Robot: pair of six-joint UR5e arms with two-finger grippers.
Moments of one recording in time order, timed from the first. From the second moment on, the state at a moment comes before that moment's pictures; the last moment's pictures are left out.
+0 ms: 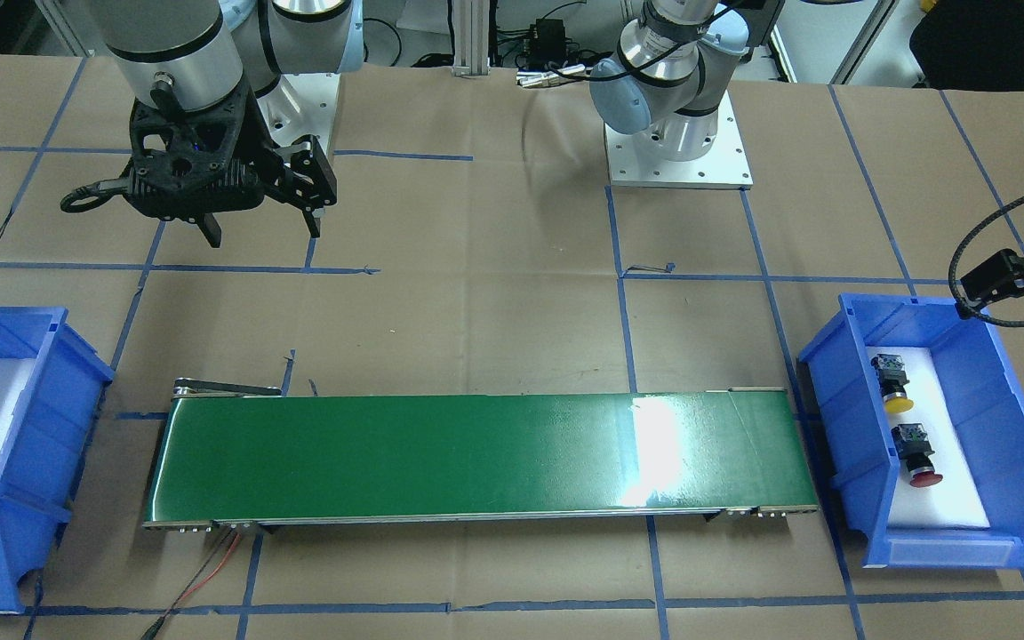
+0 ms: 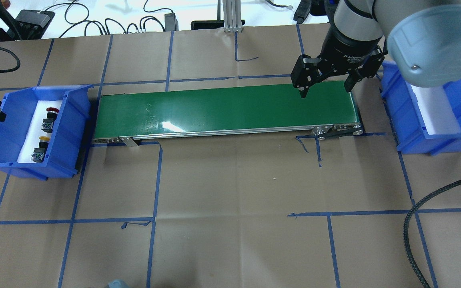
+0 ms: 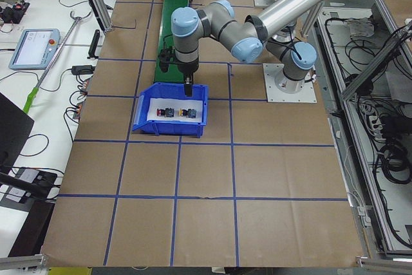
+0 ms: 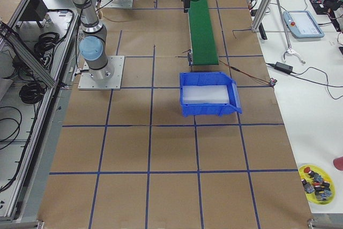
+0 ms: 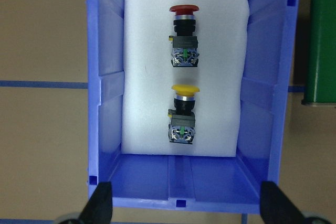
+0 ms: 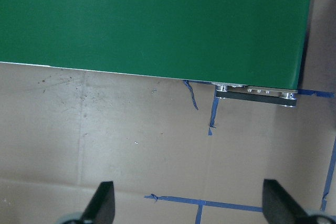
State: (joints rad) left arm -0.93 -1.75 -1.63 -1.33 1.58 0.63; right arm 1.66 -1.55 1.57 -1.63 -1.53 -0.02
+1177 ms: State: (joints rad) left arm -0.94 -1.89 -1.78 -1.02 1.57 0.61; right arm 1.67 -1.55 1.56 -1.63 -1.52 -0.03
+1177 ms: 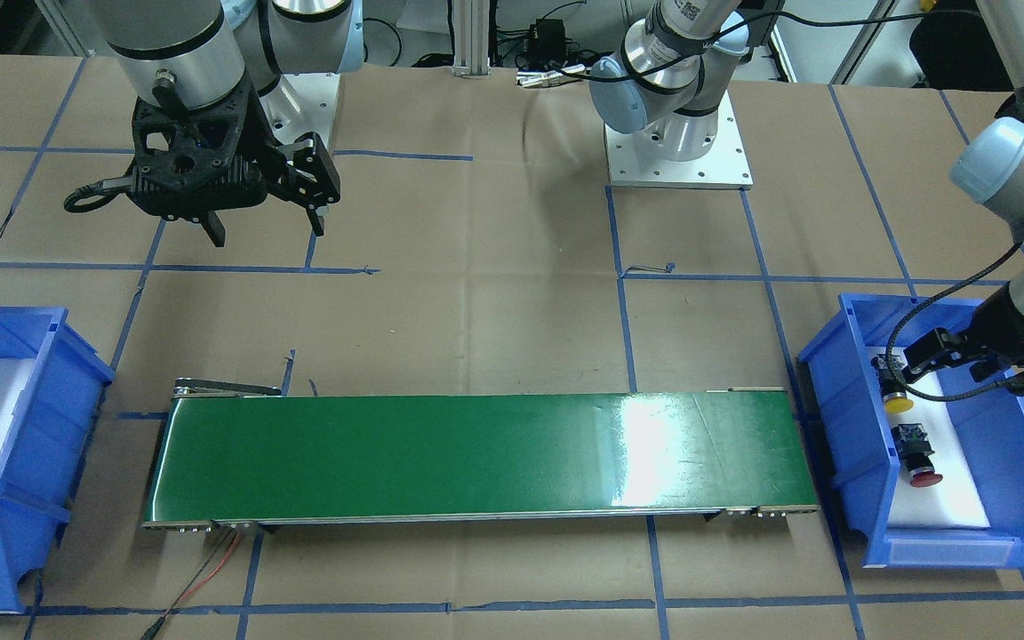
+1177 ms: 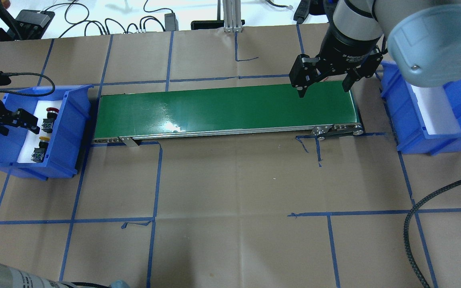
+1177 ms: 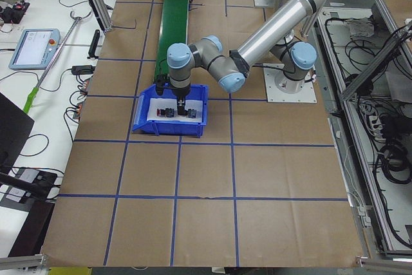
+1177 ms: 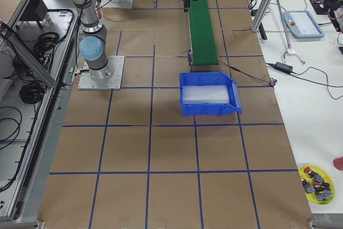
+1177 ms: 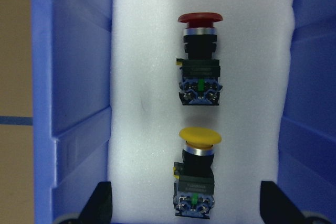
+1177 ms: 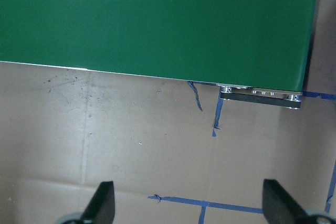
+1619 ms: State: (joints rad) left arm -0.95 -1.96 -1.78 -1.01 1.57 0.61; right arm 1.66 -1.55 1.56 -1.63 -1.52 -0.03
